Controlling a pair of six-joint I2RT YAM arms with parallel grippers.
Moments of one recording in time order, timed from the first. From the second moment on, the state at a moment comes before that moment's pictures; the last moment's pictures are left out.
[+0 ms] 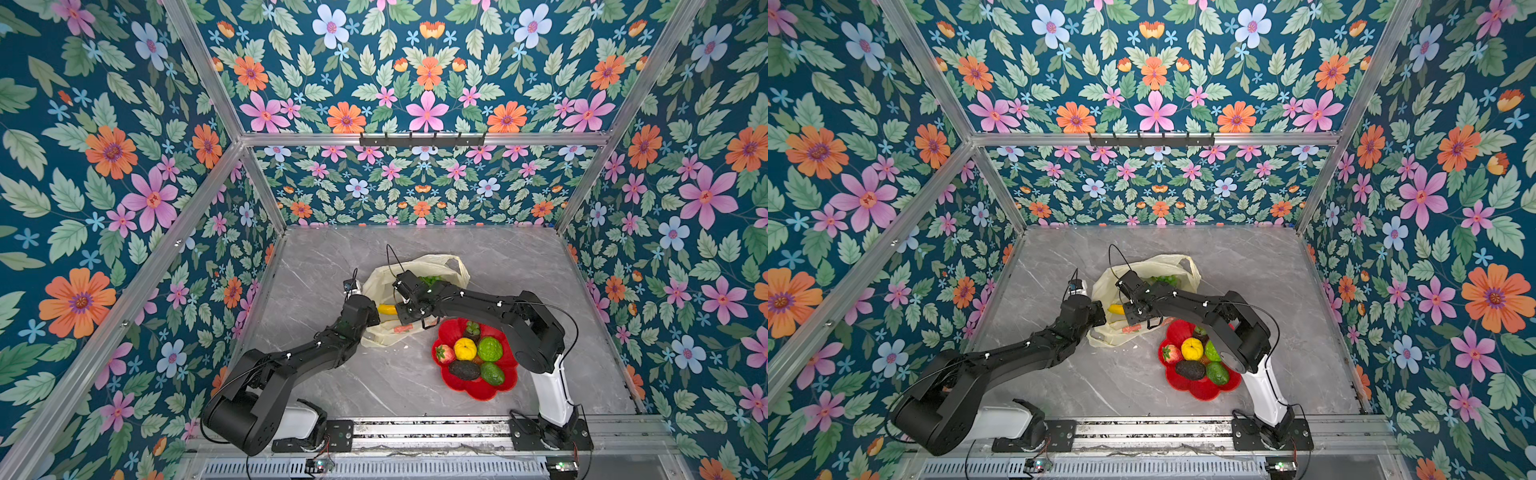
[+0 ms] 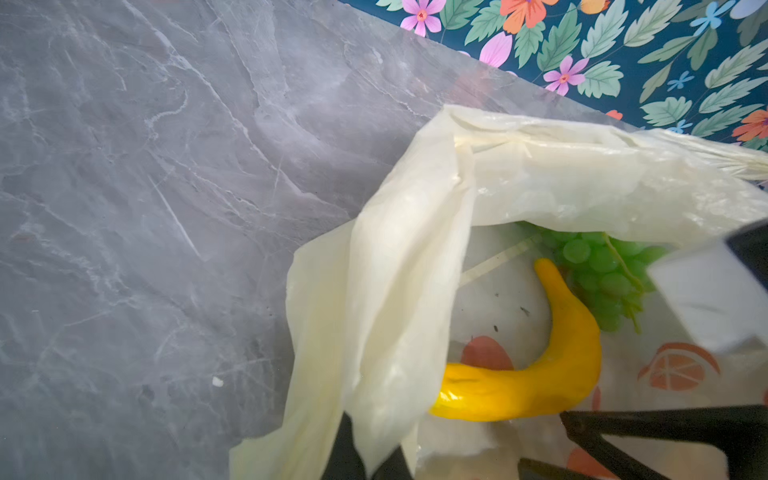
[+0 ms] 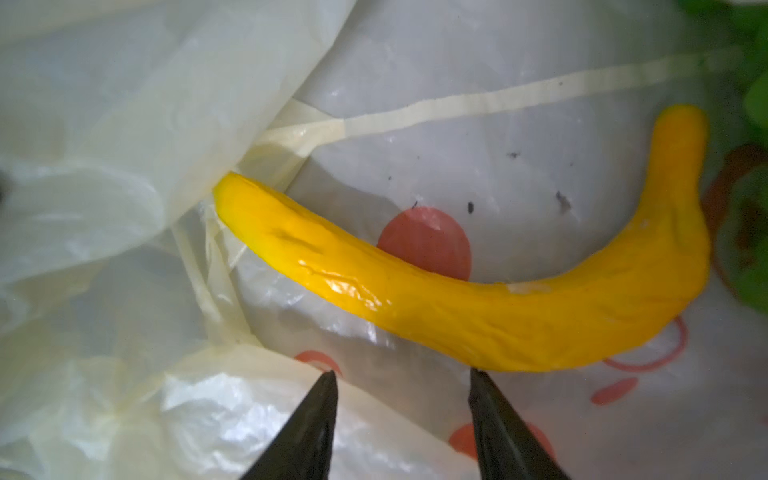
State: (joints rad) left arm -0.52 1.35 0.48 0.29 -0.28 -0.55; right arm 0.85 2.10 1.57 -0.56 0.08 0.42
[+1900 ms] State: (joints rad) left arm -0.52 1.34 0.48 0.29 -0.22 -0.55; right arm 0.78 2.20 1.70 -0.70 0.25 1.10
